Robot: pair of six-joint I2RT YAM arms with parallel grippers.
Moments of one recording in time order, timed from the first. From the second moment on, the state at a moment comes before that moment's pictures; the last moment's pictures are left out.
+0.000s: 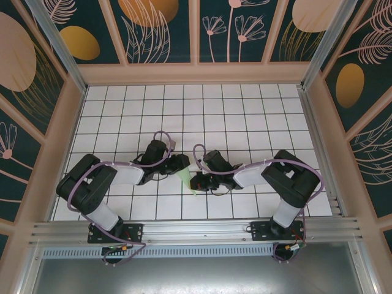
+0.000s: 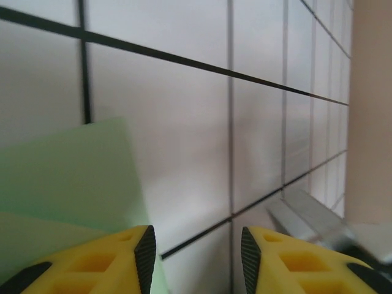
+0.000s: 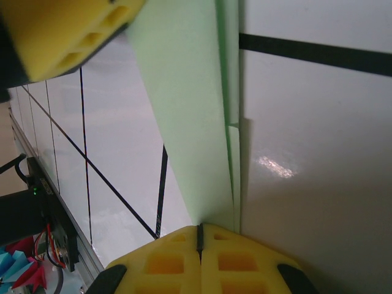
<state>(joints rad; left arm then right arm) -0.58 1.63 0.52 0.41 0.43 -0.96 0.88 1.70 0.61 0.23 -0.50 0.86</state>
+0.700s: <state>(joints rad) -0.58 1.65 0.48 0.50 0.40 -0.97 0.89 1.60 0.69 0.09 -0.41 0.89</state>
